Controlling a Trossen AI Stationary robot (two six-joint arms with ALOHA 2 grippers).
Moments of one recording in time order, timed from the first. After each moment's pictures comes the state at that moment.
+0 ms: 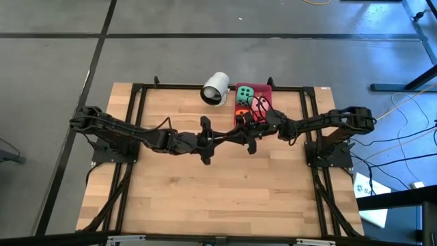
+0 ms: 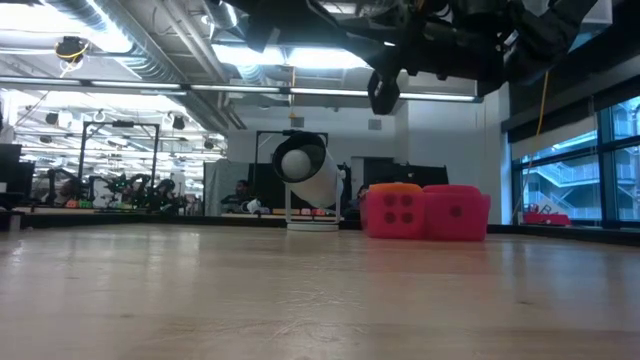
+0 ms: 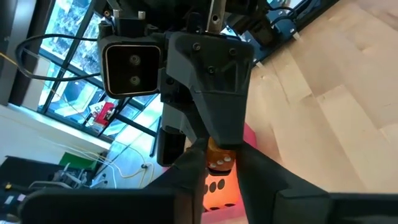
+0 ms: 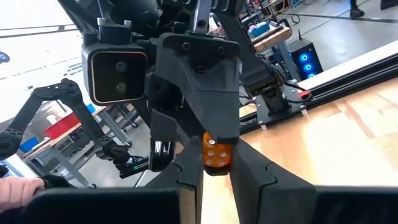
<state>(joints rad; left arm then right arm) -0.17 1.43 0.99 0.16 -0.50 0.67 -0.10 1.53 0.66 0.93 -0.37 0.56</state>
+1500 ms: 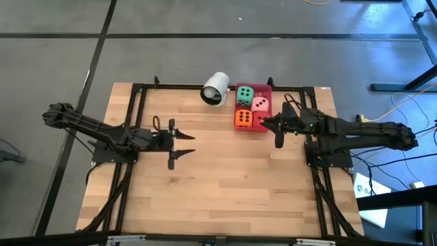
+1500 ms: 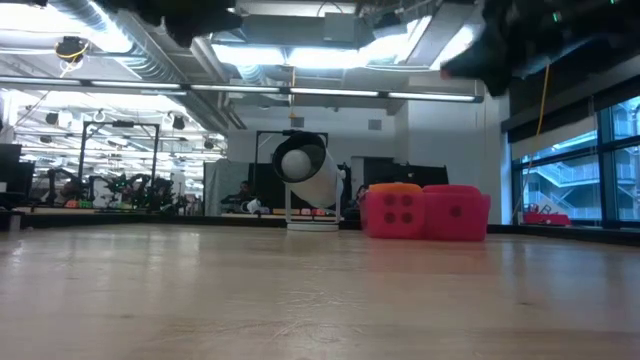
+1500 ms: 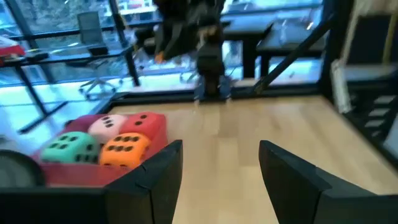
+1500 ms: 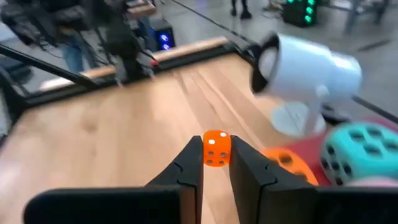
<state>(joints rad) -0.24 0.86 0.54 0.23 -0.34 0.02 -0.09 0.73 0.51 -0.06 0.13 0.19</state>
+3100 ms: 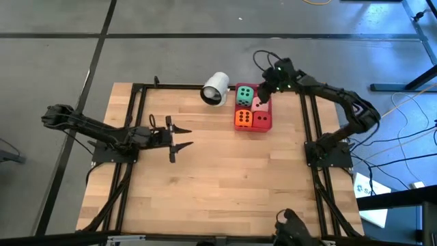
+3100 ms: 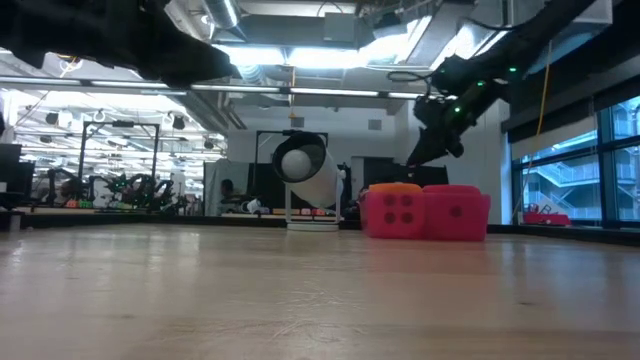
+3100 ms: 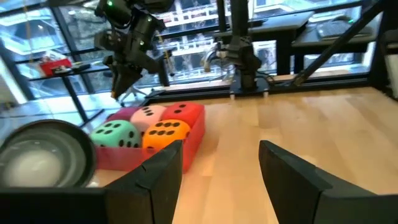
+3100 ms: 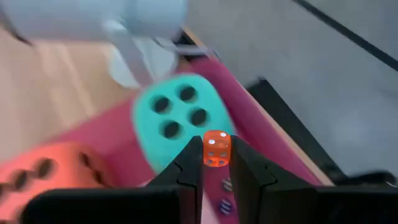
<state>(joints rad) -0.13 0.84 0.28 0.54 -0.37 0.12 -0.87 1.50 0.96 -0.25 -0.28 -0.15</state>
